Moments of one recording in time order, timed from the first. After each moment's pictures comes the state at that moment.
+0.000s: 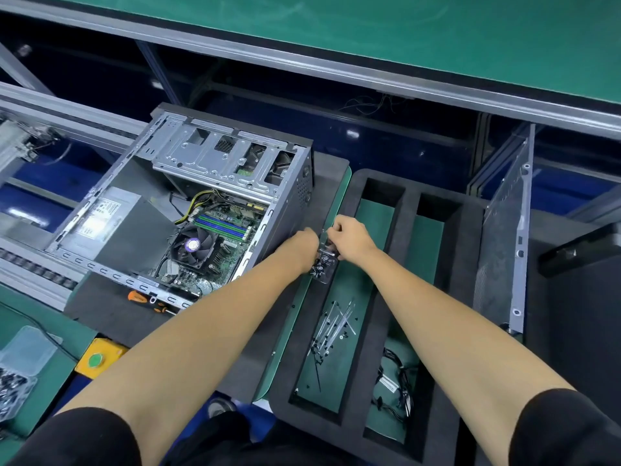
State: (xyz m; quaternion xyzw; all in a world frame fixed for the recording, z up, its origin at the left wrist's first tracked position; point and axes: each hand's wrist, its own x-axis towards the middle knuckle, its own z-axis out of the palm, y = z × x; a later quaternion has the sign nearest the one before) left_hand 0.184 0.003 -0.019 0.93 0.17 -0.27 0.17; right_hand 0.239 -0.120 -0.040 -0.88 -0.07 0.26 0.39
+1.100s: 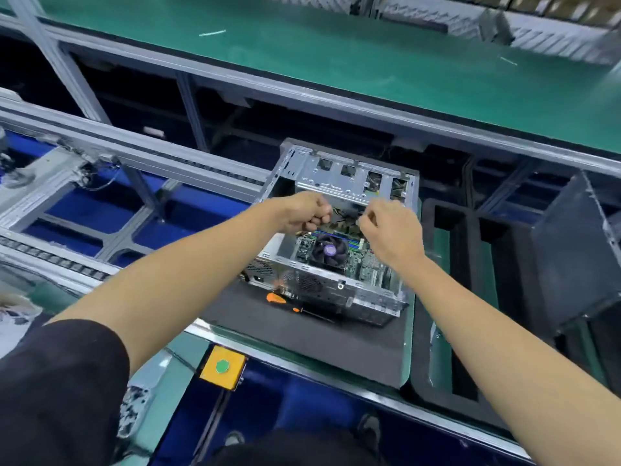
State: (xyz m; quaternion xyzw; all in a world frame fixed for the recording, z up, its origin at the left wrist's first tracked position) left_hand 0.099 0.306 0.092 0.73 0.08 -0.26 0.62; right_hand 0.081 0.089 0.102 -0.95 -0.22 -0.13 0.18
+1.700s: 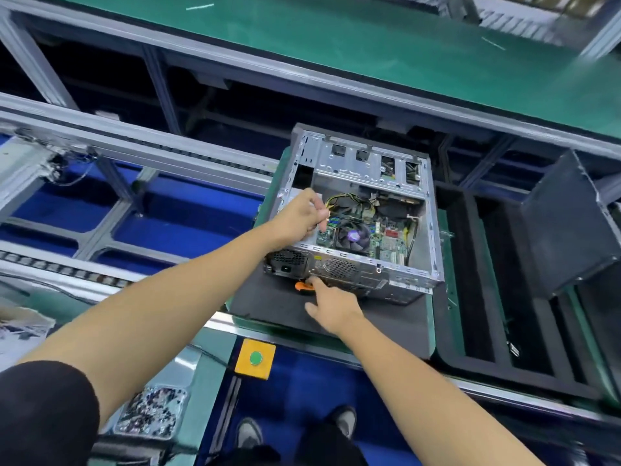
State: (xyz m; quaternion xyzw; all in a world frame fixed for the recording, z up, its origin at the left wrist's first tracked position) left_hand 0.030 0.377 0.064 0.76 -0.04 -0.14 0.63; right_hand -0.053 0.211 -0.030 -0.96 -0.19 0.22 0.06
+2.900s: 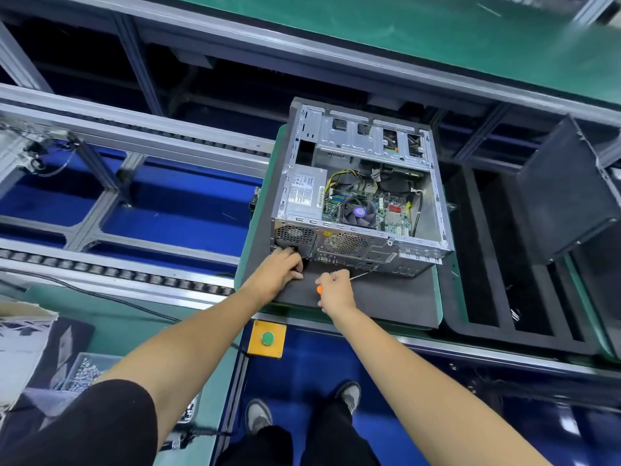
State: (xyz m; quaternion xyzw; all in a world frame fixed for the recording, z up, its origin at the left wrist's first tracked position) left_hand -0.061 0.412 -0.078 0.93 -0.18 -0.04 0.31; right_hand -0.088 0.248 -0.057 -0.80 0.26 0.18 0.51
